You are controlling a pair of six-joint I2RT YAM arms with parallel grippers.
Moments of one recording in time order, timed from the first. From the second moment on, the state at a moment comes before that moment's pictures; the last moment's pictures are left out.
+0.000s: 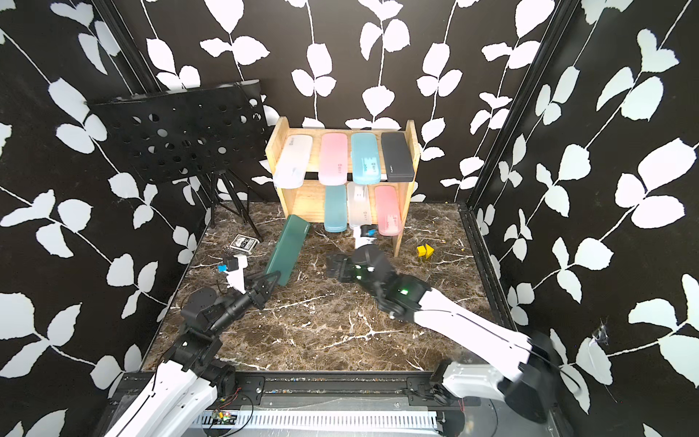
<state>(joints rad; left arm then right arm) -0.39 0.46 0.35 0.02 0.33 -0.42 0.96 1.30 1.09 -0.24 0.22 0.73</state>
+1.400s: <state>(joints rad) -0.40 0.35 0.35 -0.04 0.25 -0.40 1.01 1.46 1.38 -0.51 0.18 0.64</state>
